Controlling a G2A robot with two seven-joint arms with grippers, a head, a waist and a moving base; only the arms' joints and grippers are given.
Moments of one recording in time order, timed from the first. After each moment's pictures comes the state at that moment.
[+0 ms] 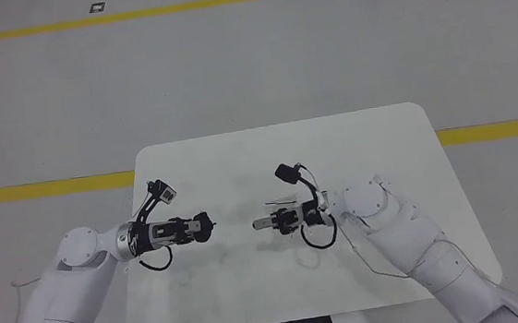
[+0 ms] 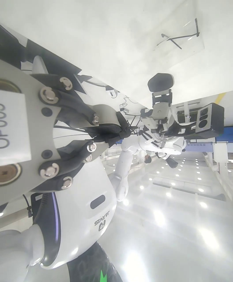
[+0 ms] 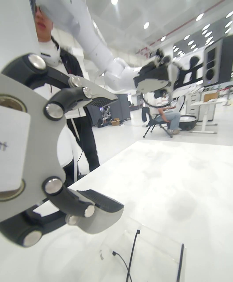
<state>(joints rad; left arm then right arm) 1.43 -0.85 -1.30 -1.47 -0.71 -0.34 -1.35 -1.20 -1.20 0.95 -1.55 -0.13 0.02 1.10</state>
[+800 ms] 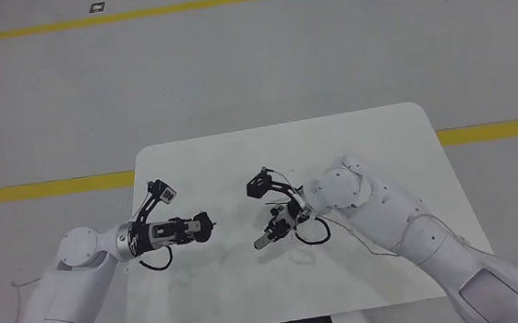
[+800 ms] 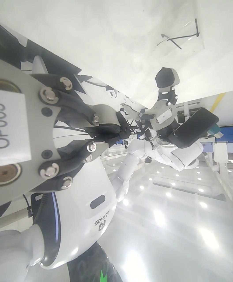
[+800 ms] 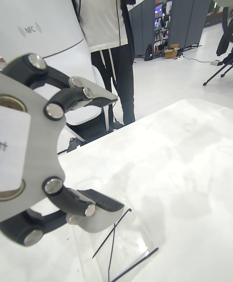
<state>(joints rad) 1.43 -0.85 -1.30 -1.47 -0.71 -0.34 -1.35 -0.97 -1.23 0.75 -1.47 -0.34 -0.19 1.27</state>
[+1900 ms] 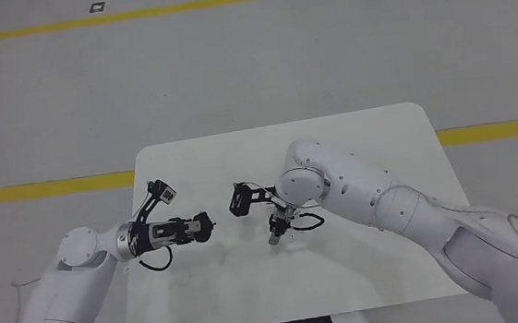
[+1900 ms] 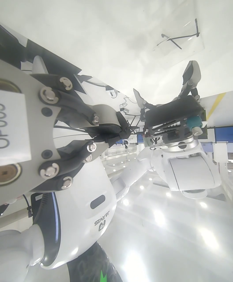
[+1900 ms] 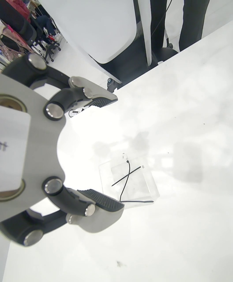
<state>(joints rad) 1.43 -0.85 -1.30 -1.47 -0.71 -0.34 -1.35 -0.63 -1.30 0.37 -1.37 -0.54 -0.34 1.37</state>
